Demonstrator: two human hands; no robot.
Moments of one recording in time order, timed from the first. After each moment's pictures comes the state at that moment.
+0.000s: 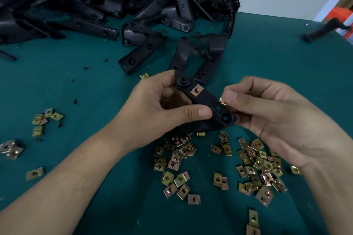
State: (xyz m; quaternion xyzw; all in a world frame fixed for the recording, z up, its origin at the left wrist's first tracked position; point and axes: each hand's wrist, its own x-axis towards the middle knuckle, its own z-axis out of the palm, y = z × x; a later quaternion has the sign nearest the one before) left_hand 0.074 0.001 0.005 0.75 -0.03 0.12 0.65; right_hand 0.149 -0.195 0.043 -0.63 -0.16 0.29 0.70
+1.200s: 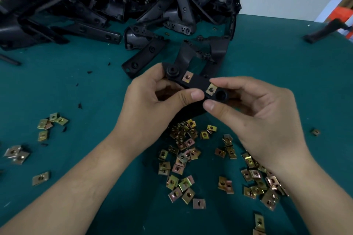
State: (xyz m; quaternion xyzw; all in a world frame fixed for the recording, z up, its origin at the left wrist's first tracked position) left_hand 0.079 0.003 -0.003 0.75 0.04 0.23 0.62; right_hand 0.135 -0.175 0.019 -0.75 -0.27 0.00 0.60
